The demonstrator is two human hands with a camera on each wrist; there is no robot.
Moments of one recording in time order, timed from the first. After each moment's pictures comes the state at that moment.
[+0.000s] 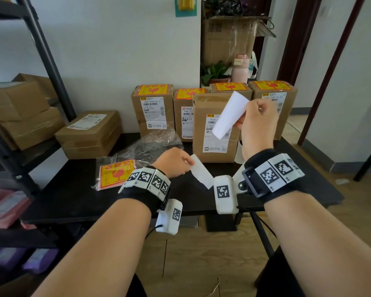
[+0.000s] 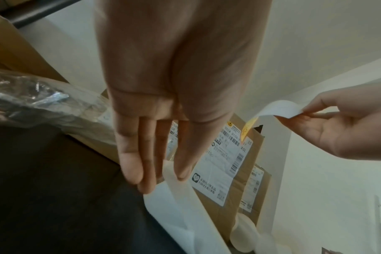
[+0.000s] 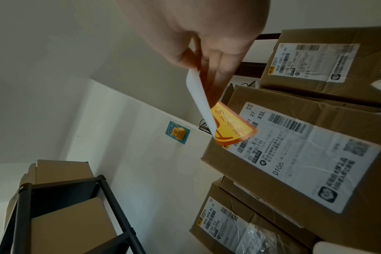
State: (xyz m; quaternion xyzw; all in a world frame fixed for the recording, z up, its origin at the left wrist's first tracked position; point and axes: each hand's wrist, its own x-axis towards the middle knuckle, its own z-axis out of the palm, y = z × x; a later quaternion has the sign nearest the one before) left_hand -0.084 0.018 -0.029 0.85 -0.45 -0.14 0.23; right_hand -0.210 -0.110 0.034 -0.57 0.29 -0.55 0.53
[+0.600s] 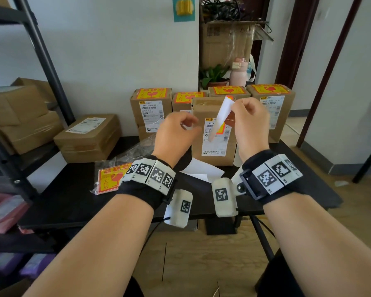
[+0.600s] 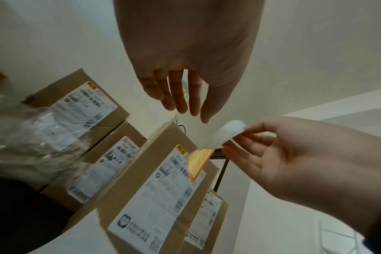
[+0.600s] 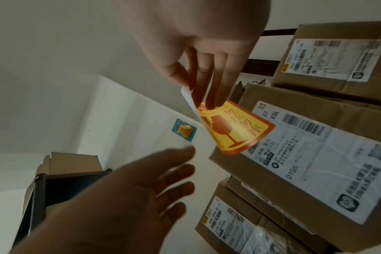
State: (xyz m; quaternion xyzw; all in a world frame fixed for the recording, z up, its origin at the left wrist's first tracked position) left_hand -0.103 0.005 0.023 0.76 -0.42 0.10 0.49; right_hand -0.208 -0.109 0.039 -0.63 0.26 -0.54 0.49
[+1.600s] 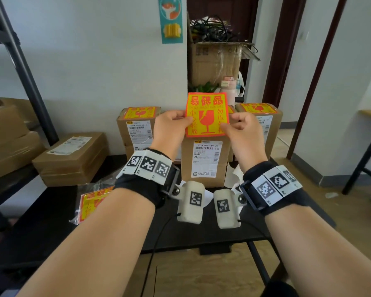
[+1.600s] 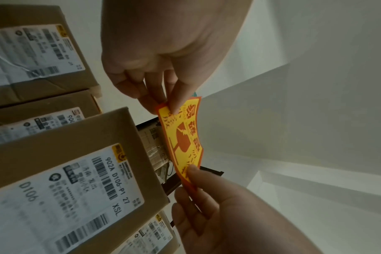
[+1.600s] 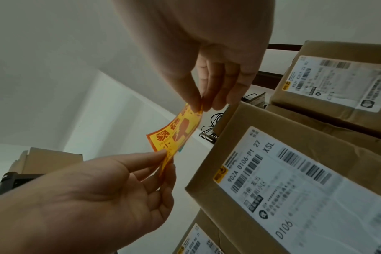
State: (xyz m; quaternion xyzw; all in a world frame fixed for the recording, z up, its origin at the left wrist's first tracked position) left_hand -0.086 -0.050 0.071 0.68 -0.31 -0.07 0.67; right_hand -0.205 -0.155 0.049 -0.69 0.27 -0.49 0.45
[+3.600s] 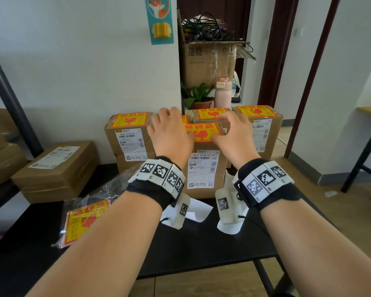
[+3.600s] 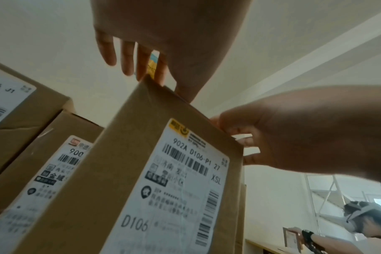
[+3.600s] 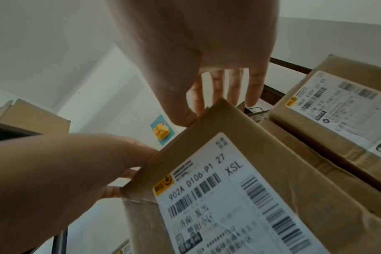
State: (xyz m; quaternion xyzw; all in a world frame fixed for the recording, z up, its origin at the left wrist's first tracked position) left_hand -0.068 -0.093 0.054 0.84 -0.36 0.27 0.31; right_hand -0.176 -0.196 0.047 -0.83 0.29 -0.40 0.24
